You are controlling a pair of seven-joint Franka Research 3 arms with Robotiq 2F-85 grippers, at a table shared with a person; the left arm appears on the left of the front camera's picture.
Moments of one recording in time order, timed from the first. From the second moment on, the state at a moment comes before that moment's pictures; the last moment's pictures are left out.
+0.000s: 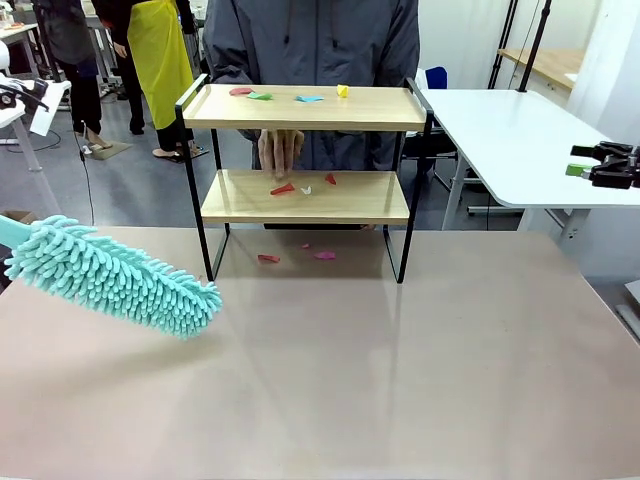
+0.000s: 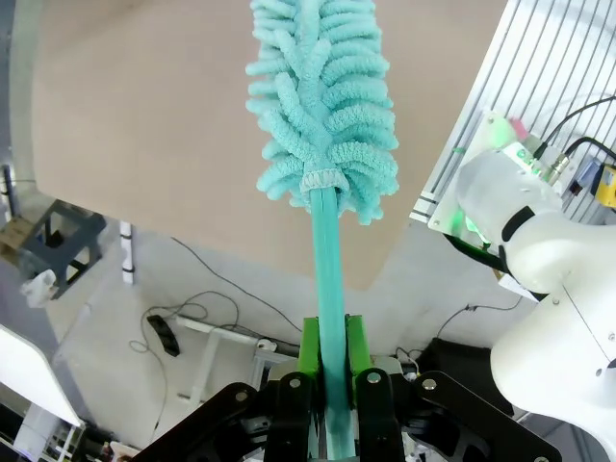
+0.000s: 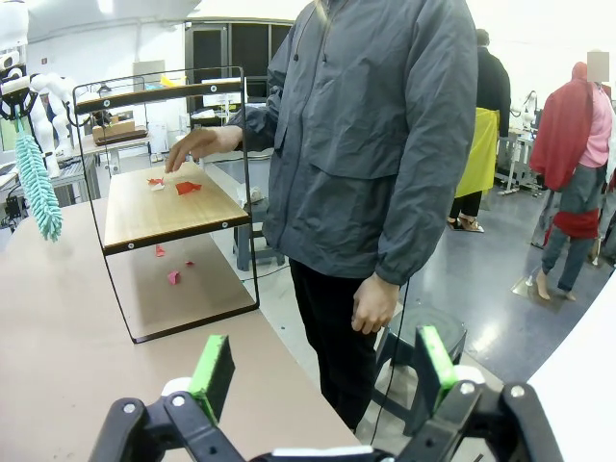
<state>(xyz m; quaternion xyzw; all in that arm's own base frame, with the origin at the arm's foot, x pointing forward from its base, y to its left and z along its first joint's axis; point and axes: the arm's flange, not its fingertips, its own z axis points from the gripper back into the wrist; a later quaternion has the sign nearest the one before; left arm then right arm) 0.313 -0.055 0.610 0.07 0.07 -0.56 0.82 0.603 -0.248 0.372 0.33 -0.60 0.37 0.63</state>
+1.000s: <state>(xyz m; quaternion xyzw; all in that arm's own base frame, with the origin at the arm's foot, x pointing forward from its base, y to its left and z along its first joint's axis) 0.313 -0.055 0.610 0.07 0.07 -0.56 0.82 0.603 -0.248 0.372 0.33 -0.60 0.37 0.63</state>
